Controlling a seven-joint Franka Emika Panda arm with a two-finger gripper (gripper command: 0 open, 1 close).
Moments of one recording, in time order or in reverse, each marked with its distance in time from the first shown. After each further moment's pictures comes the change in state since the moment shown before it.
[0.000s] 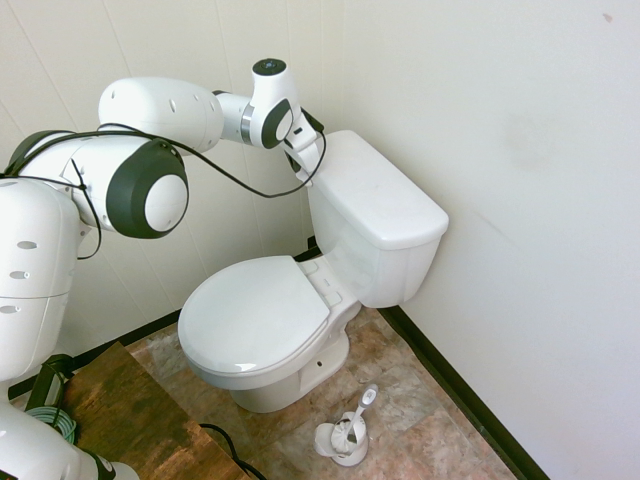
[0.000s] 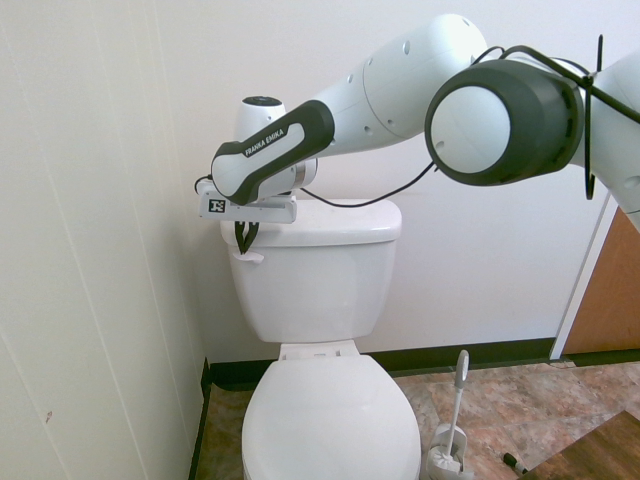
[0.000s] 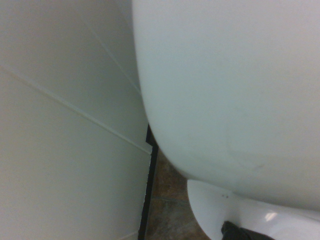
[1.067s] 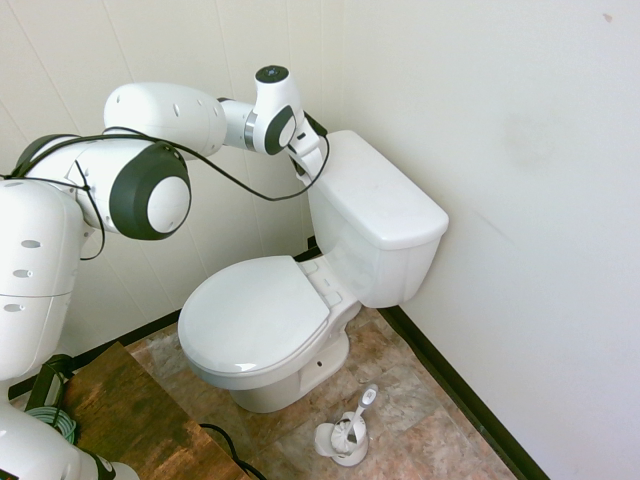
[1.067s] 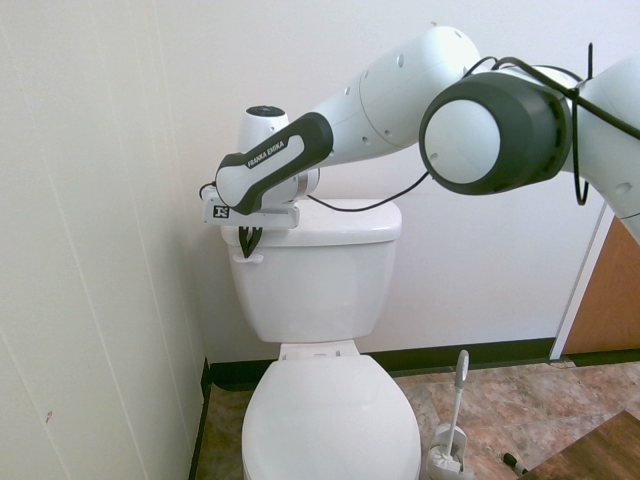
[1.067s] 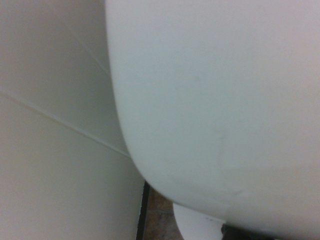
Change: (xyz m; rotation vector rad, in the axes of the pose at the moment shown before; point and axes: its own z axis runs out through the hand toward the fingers) arm 0.007 -0.002 -0.009 0.025 0.026 0.006
